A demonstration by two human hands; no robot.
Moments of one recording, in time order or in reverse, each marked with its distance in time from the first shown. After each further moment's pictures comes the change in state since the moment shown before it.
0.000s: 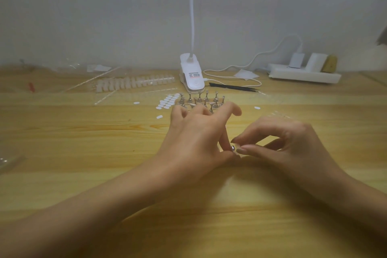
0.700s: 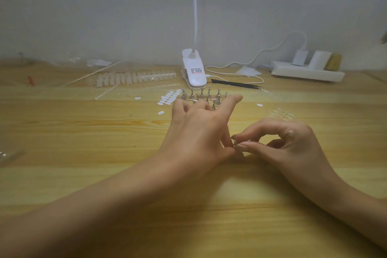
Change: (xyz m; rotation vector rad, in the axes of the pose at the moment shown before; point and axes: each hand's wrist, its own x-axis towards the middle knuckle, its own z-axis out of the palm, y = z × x) left_hand 0.000 0.002 -0.001 0.074 0.001 -0.036; right_hand -0.003 0.002 0.014 0.098 0.083 0.058
